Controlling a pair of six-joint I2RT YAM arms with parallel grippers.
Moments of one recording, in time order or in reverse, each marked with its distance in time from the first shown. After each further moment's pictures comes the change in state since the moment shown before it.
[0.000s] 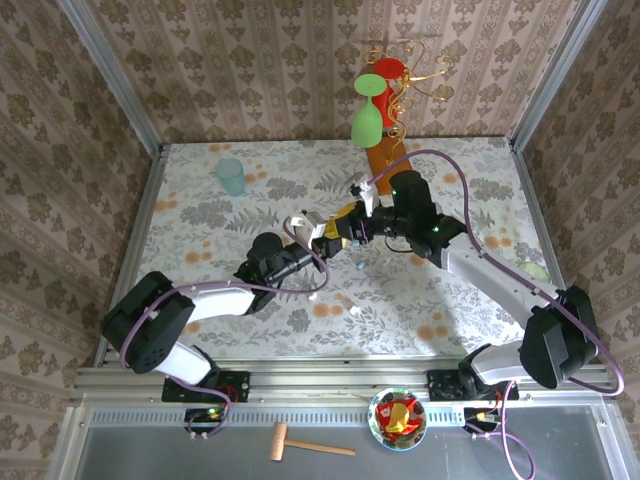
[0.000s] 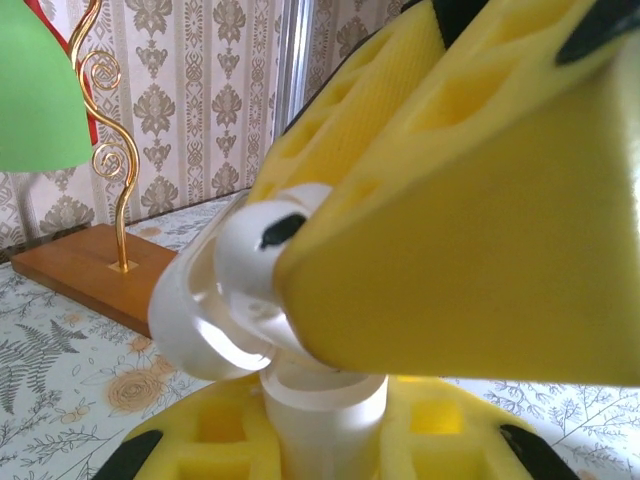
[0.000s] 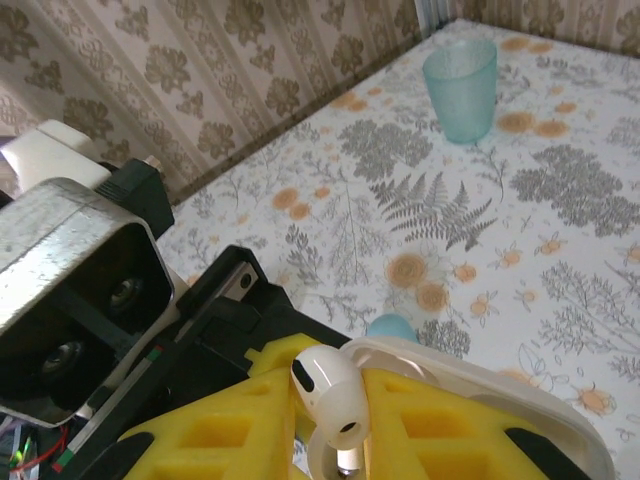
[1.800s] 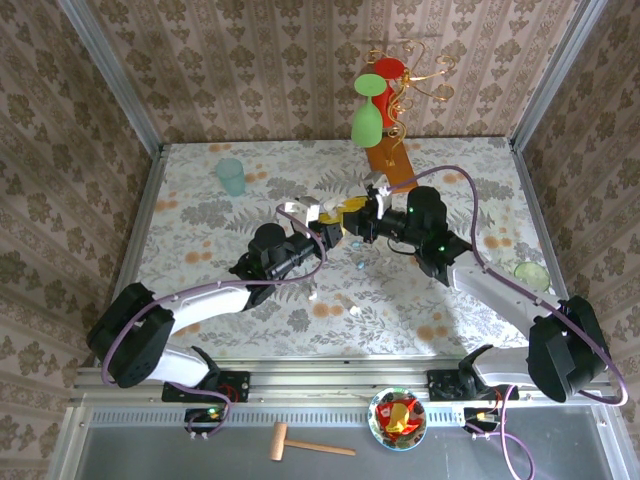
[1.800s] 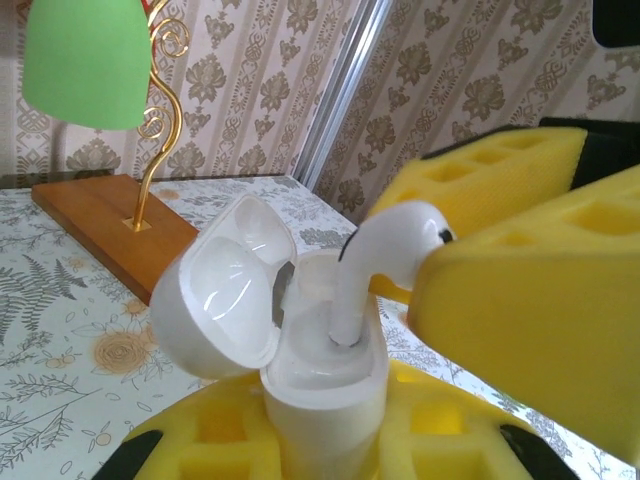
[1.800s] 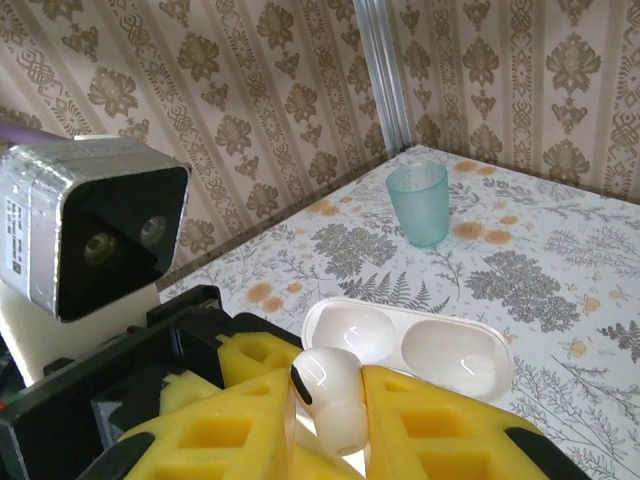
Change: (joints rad) left arm -0.025 -0.097 0.087 -0.232 -0.140 -0.244; right arm -0.027 -0.075 -0.208 0.397 0.067 0.078
